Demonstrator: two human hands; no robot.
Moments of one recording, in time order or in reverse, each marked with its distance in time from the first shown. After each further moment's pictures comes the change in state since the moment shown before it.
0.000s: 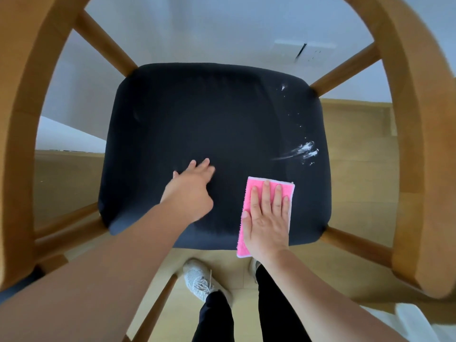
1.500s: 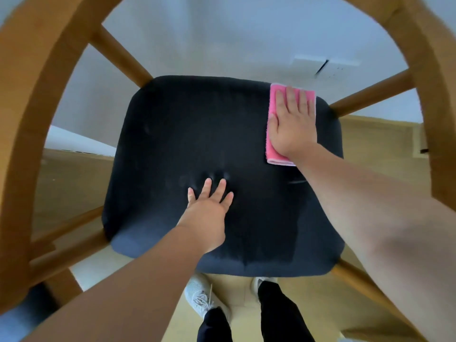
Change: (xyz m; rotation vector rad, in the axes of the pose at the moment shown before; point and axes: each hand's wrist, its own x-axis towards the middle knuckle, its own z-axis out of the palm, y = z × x) left_hand 0.010 0.016 0.014 0.343 -0.228 0.034; right_hand 0.250 0.034 -0.083 -0.123 0.097 -0.123
